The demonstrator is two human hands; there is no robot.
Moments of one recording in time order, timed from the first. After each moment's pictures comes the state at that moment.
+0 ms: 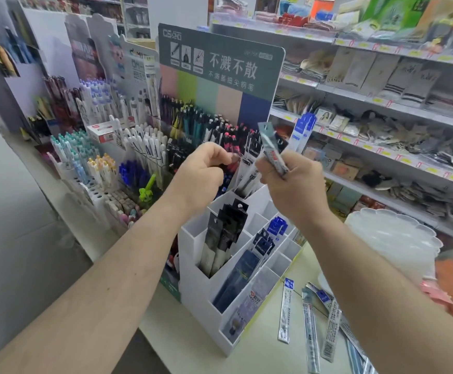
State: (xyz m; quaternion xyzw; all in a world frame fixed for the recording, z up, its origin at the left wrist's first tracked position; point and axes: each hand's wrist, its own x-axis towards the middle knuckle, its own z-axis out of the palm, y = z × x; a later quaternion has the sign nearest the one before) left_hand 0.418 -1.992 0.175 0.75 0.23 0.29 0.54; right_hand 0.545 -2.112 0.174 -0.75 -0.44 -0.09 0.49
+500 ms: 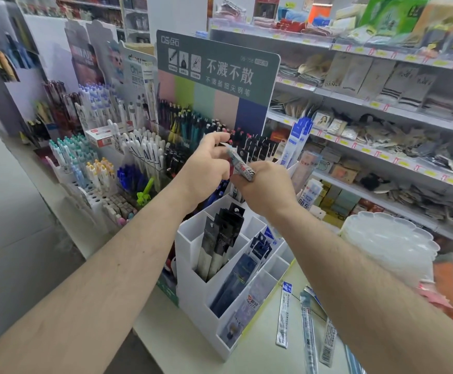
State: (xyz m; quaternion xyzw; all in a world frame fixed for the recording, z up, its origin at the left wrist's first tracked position) left_hand 0.439 -1.989 0.192 0.74 0.20 0.27 0.59; right_hand 0.544 -2.077 0.175 -0.85 -0.43 -0.01 0.30
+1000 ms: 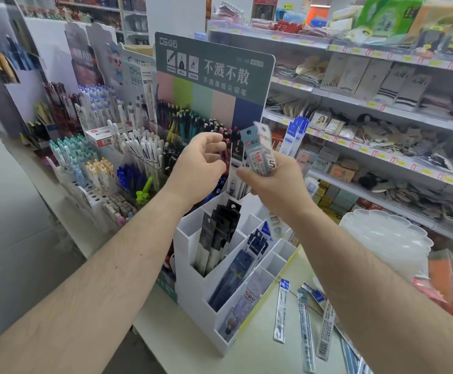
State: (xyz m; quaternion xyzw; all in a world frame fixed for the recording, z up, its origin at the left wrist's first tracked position) left_hand 0.437 -1.984 0.179 0.76 0.23 0.34 0.50; right_hand 0.536 -2.110 0.186 -0.73 -0.44 0.07 0.52
